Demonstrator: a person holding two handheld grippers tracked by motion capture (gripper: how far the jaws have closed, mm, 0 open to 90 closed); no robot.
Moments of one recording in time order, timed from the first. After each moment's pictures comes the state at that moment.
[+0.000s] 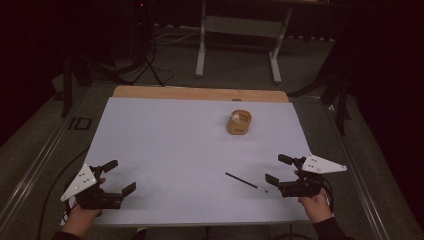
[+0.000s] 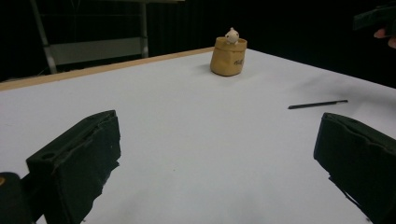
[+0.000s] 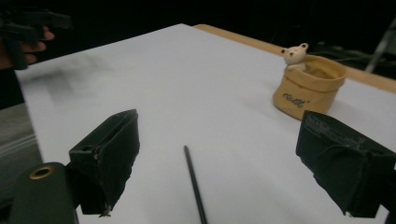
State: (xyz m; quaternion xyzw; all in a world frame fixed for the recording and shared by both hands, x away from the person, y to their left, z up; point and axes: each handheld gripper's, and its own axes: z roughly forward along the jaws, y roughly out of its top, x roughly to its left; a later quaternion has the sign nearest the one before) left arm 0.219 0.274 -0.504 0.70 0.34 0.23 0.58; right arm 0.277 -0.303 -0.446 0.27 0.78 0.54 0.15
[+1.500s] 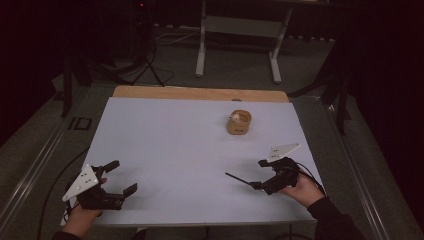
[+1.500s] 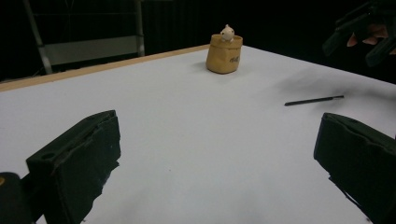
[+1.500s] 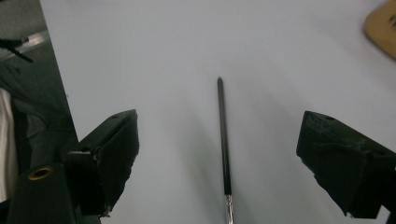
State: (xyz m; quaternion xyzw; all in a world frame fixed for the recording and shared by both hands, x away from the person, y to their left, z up) left arm 0.219 0.271 -0.503 0.71 0.33 0.23 0.58; right arm 0.319 -0.253 -0.454 0.22 0.91 0.35 0.04
